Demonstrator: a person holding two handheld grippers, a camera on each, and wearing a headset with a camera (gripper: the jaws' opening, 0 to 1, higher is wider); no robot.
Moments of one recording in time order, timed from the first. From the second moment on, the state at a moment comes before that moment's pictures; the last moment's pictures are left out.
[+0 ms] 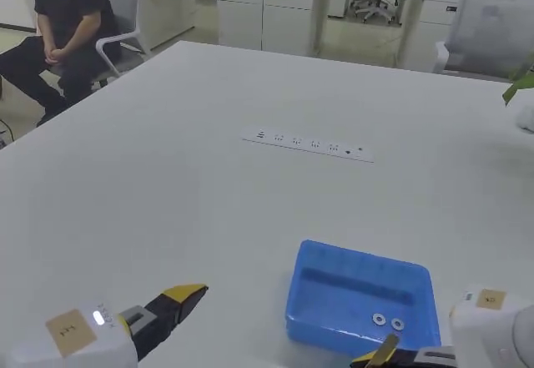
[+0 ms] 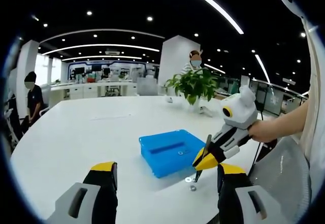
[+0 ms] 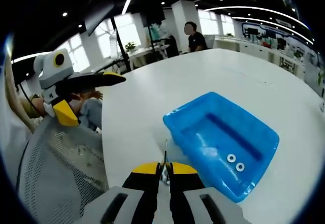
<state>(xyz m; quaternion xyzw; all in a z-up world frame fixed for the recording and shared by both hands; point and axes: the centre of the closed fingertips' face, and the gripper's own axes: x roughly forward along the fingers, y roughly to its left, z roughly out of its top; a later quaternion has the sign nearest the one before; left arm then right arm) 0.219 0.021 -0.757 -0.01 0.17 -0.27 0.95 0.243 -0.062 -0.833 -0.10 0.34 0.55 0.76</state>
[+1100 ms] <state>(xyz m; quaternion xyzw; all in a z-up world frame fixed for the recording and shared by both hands) 0.219 0.022 -0.757 -0.01 0.17 -0.27 0.95 0.240 -0.058 -0.825 -0.17 0.29 0.56 0.76</state>
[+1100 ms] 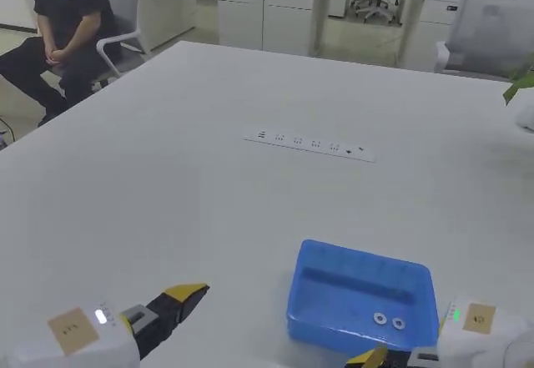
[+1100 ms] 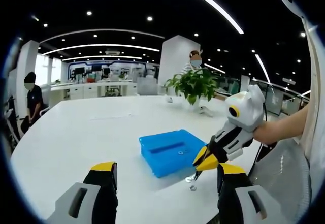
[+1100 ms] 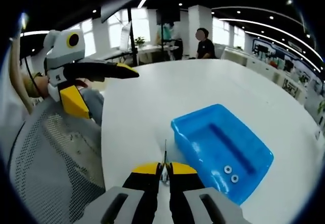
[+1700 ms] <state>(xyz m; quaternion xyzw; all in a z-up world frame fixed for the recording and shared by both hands) 0.218 0.021 -0.757 -0.01 0.17 -0.27 0.95 0.276 -0.074 -0.770 -0.09 0.25 0.52 0.81</state>
